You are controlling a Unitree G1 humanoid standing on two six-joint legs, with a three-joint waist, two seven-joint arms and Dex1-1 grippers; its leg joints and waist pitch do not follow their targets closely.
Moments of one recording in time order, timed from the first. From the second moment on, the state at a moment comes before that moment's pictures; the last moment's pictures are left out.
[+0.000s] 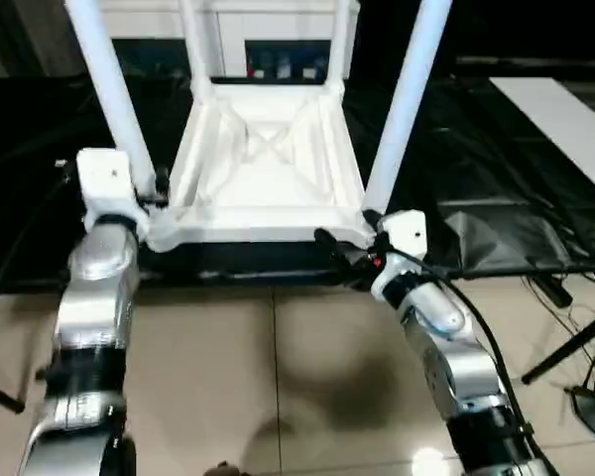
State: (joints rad) left arm -0.56 0.27 0.23 0.37 0.00 0.20 -0.01; right arm -0.32 -0.04 0.08 0.21 0.10 0.06 0.33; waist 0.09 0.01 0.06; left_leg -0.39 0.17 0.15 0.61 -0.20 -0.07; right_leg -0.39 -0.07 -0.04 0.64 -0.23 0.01
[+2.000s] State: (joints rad) left arm -0.74 -0.02 0.47 0.28 -0.36 0.50 0.20; right arm -0.58 0.04 -0.22 0.49 0.47 0.26 0.31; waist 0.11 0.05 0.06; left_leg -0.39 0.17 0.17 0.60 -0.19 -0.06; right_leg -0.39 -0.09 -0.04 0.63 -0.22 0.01
